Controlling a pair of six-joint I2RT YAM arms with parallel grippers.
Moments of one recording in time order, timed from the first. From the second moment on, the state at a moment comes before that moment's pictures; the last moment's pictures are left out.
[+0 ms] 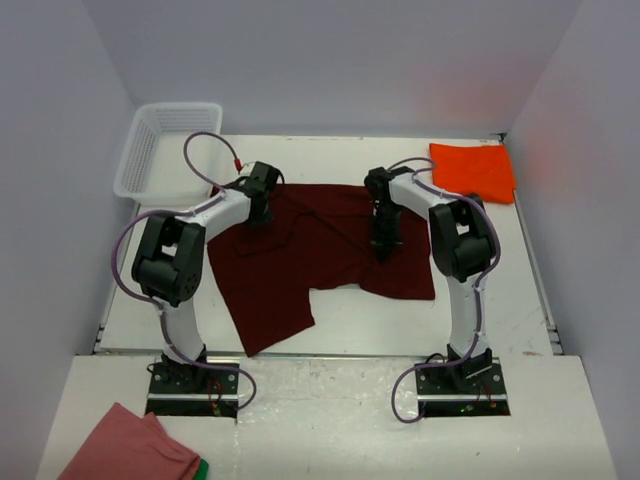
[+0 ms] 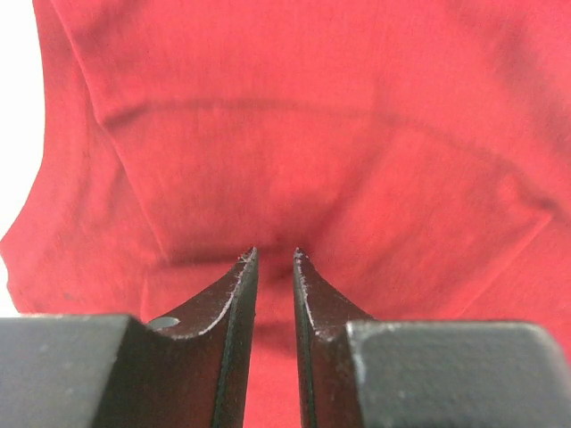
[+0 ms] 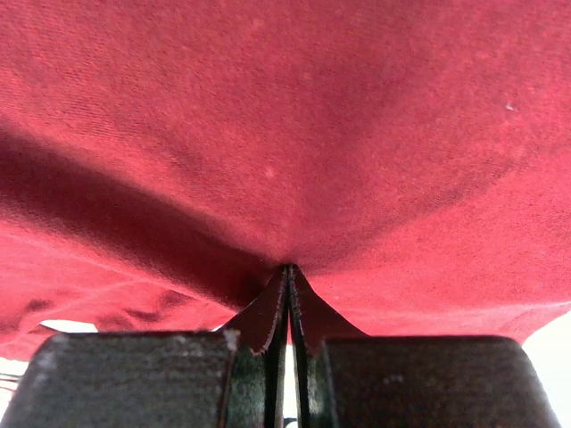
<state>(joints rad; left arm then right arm) -0.38 1.89 1.28 -0.49 -0.41 -0.56 0.39 2.17 1.61 -1.11 -0.09 0.41</state>
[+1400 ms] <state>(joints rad) -0.28 2.11 1.60 -0.59 -0.41 -0.44 0.31 2.17 1.67 -1.10 -0.06 0.44</state>
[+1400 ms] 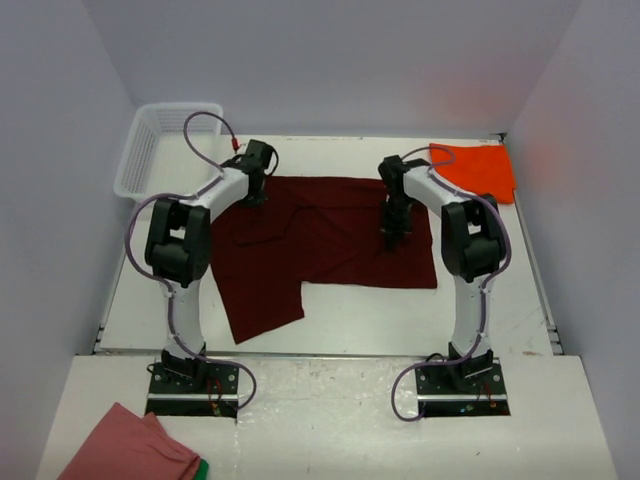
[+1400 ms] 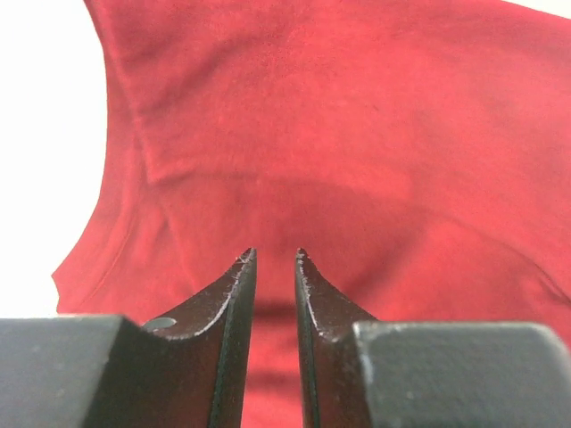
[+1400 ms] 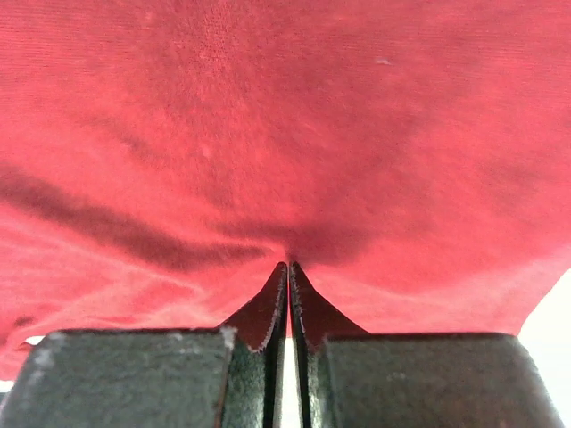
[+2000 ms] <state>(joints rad) -0.54 1.43 1.18 -0.59 -0.54 -0.58 0.37 1.25 1.05 -0.55 0.11 0.47</state>
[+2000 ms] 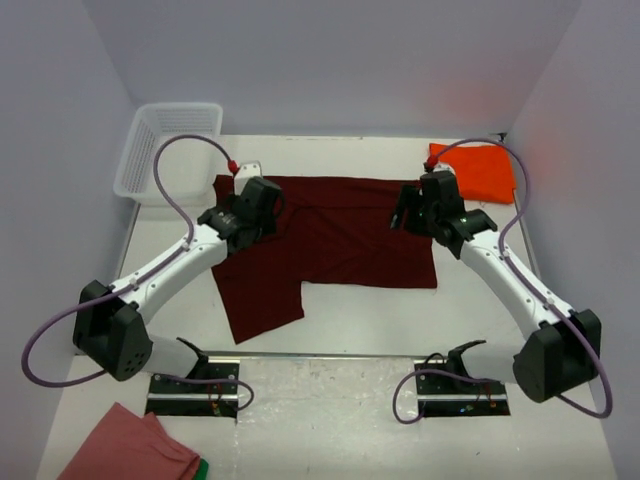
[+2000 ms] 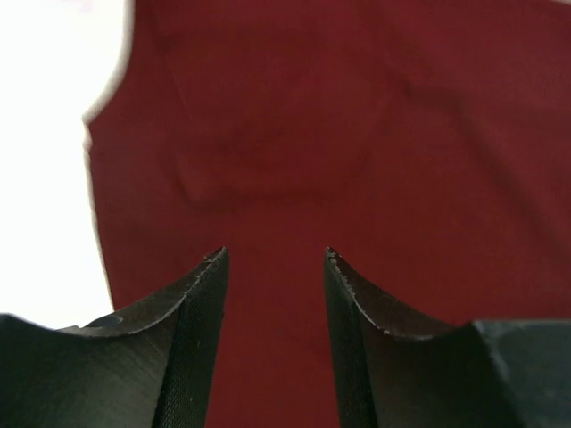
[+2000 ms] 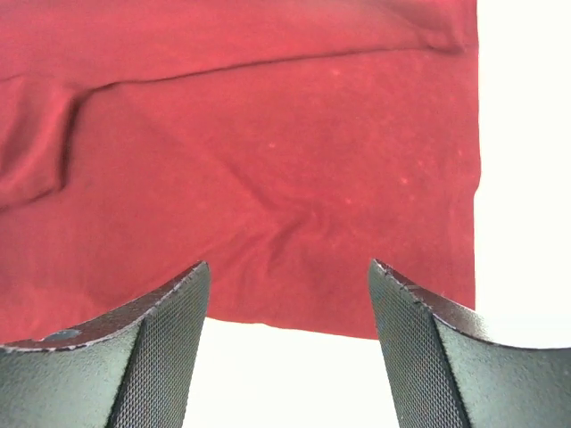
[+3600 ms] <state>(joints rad) -0.88 1.33 1.07 -0.43 -0.30 -0.49 0.07 1.24 0.56 -0.53 0.07 1.27</state>
